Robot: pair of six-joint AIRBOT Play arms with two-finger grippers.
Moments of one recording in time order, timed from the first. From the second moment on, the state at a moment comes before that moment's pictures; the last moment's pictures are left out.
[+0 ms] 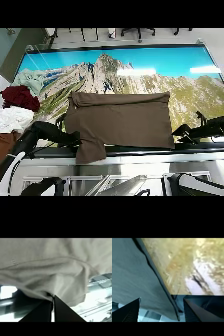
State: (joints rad) left arm -0.05 -1.07 0.60 -2.13 1.18 1.63; right arm -0.64 -1.35 0.69 2.09 -1.31 -1.97
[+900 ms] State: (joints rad) left arm 0.03 -0.70 0.61 -1.85 1.41 1.53; right arm -0.43 -1.15 0.66 1.94 -1.28 -1.70
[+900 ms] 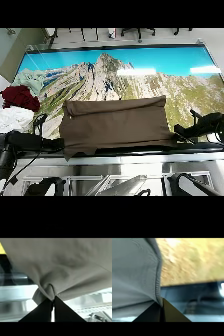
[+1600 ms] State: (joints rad) left arm -0.04 -1.24 1.12 -1.84 1.16 1.56; right arm -0.34 -1.29 0.91 2.22 -0.99 -1.75
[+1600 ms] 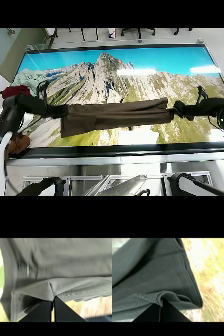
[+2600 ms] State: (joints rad) left arm -0.04 -1.75 1.60 -1.91 1.21 1.57; right arm -0.32 -1.64 1.20 2.25 -0.92 -1.96
